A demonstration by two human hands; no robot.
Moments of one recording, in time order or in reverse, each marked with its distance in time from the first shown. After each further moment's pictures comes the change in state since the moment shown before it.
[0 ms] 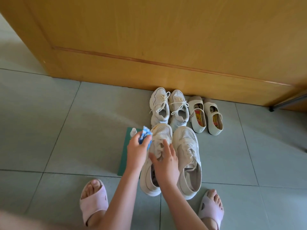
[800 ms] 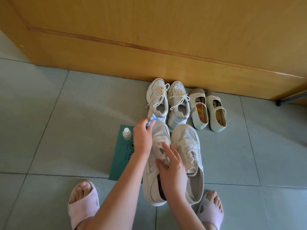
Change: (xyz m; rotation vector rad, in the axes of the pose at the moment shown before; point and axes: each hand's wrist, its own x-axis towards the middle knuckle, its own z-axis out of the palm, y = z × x) left_hand 0.077 -0.034 0.062 0.249 0.100 0.252; right_hand 0.015 0.029 -0.011 0.101 0.031 -0.065
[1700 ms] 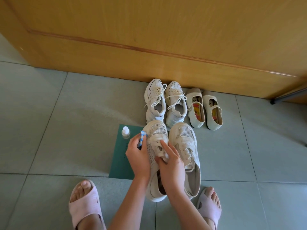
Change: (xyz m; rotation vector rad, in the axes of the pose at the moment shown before) left_hand -0.069 -0.010 -0.008 -0.204 0.257 -0.134; right_hand 0.004 0.002 -0.002 0.030 -0.012 -0.009
